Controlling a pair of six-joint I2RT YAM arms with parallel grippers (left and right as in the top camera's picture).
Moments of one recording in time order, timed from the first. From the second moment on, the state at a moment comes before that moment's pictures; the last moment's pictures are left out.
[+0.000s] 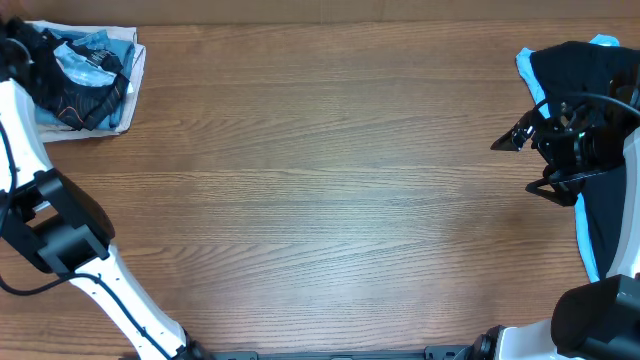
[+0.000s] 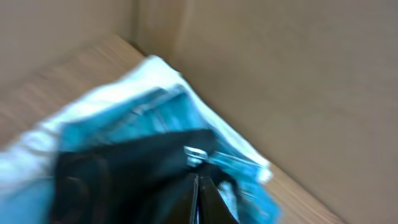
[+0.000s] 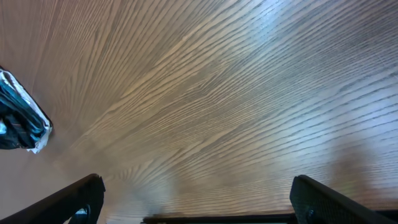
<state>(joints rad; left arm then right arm) 0.53 2.36 2.25 -0.46 0.13 -0.34 -0.35 1.65 1.65 -1.56 -0.49 0.28</state>
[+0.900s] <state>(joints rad) 0.52 2.49 2.41 -0.54 0.04 -0.25 -0.35 1.65 1.65 -1.60 -0.49 0.28</state>
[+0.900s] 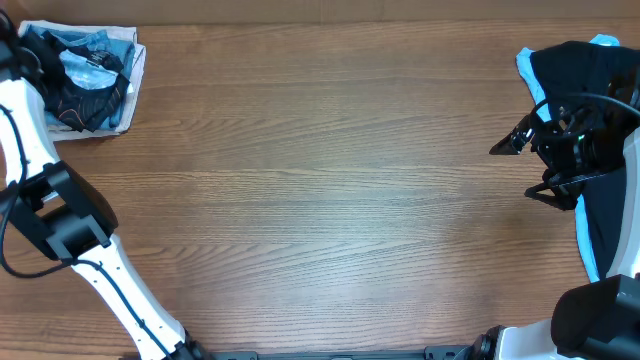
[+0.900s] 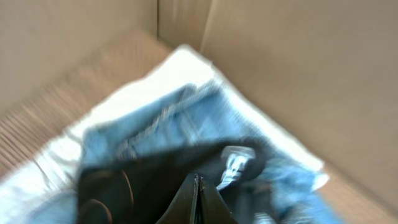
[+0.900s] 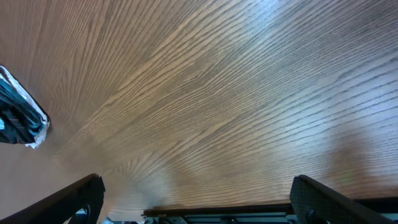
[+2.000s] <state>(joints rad) 0.37 2.55 2.34 -0.73 0.02 -0.25 -0.35 1.65 1.65 -1.60 -0.49 0.21</state>
